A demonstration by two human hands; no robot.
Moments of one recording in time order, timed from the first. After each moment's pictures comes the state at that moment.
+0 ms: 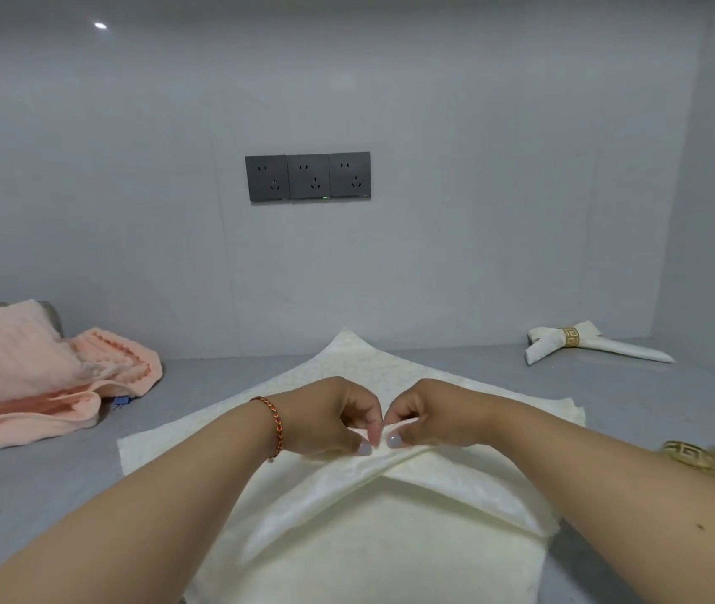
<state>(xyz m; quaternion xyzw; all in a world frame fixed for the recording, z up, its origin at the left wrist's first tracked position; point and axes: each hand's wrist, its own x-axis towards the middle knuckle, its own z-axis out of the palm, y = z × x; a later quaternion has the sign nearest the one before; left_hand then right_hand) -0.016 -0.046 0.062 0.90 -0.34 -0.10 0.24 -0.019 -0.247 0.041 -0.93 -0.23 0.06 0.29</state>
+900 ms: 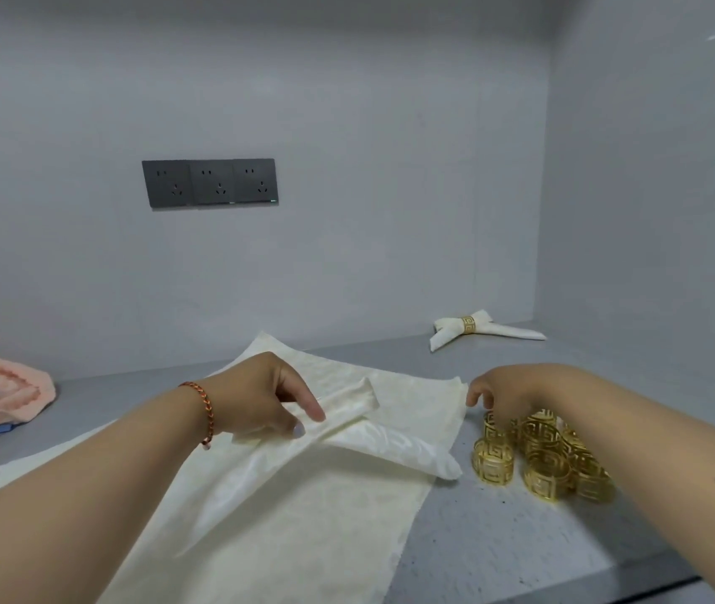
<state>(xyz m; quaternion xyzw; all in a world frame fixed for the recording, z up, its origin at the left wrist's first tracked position) -0.025 -0.087 0.071 0.90 -0.34 -0.08 0.26 -0.072 -0.431 0.045 -0.99 0.07 0.14 0.02</state>
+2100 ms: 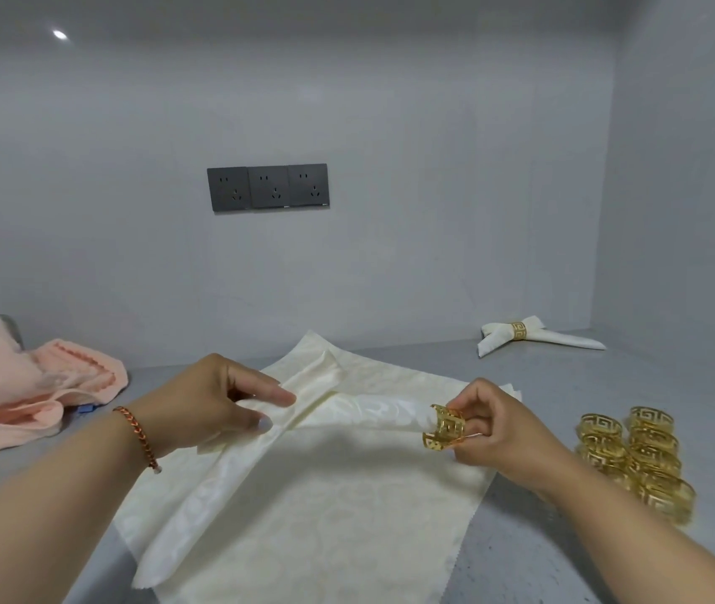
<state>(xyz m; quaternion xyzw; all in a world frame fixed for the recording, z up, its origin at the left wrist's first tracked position) -0.064 0.001 0.081 0.86 -0.26 -0.02 0.44 -0.120 -0.329 0.008 -0.83 -0.06 -0.10 0.55</state>
